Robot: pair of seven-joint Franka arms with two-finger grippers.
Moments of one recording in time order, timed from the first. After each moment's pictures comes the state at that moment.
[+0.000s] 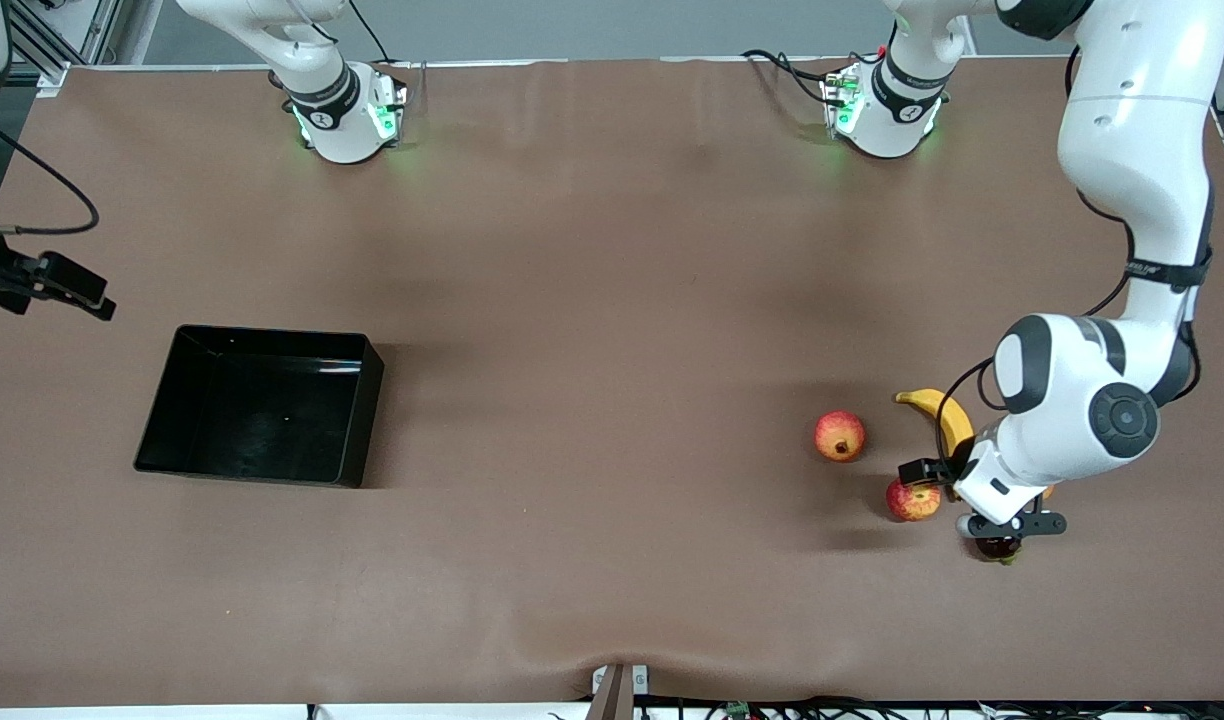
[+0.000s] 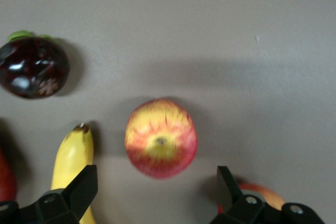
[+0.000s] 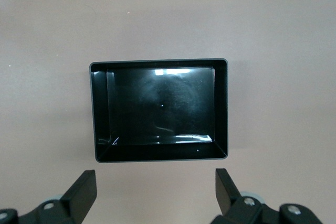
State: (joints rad) left arm 0.05 0.69 -0.15 -1.54 0.02 2.26 -0.12; right arm -0.01 0.05 -0.06 -1.59 0.00 1.67 0.01
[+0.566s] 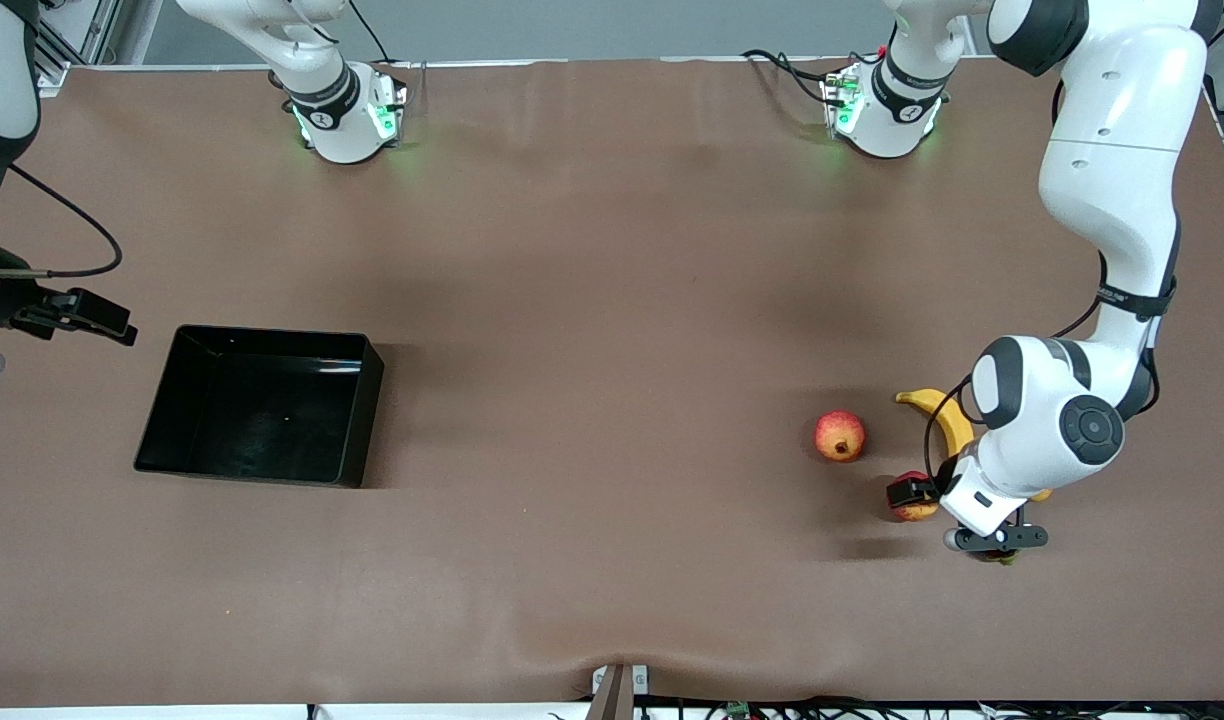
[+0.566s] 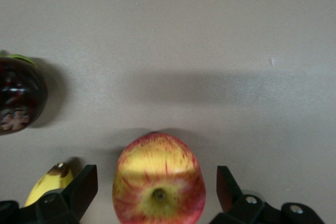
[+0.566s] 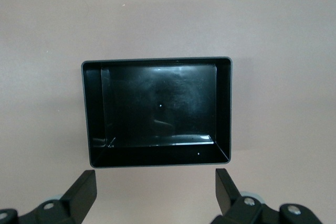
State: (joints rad) left arm 0.05 0.78 -0.15 -1.52 0.02 2.40 -0.12; right arm -0.02 0.12 -0.07 -1.56 0.00 1.68 0.01
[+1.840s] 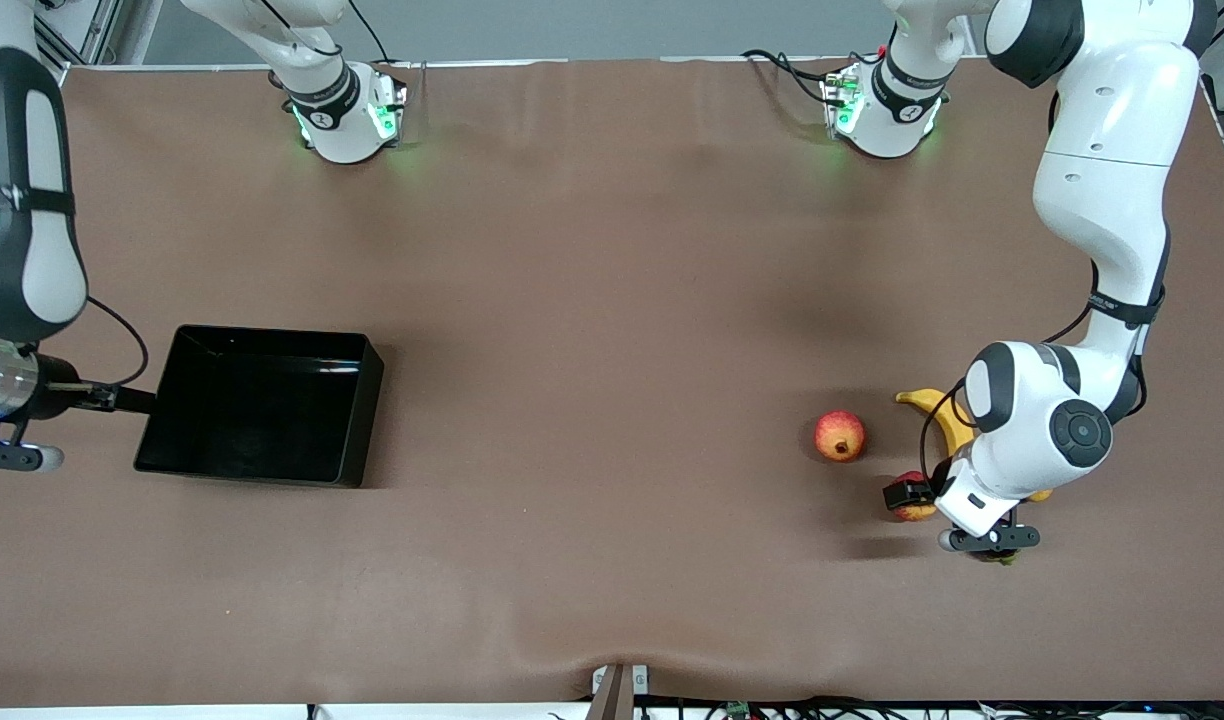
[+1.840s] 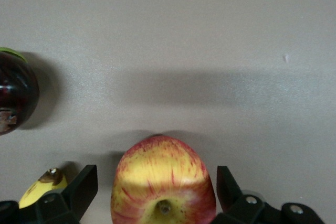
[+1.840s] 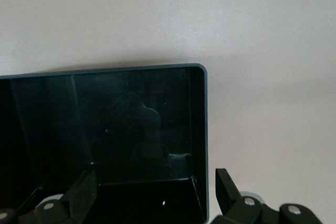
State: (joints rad) left arm 0.05 0.79 -0.15 -1.53 0.02 2.41 -0.11; right arm -0.14 0.41 -0.08 -1.64 0.00 1.93 -0.09
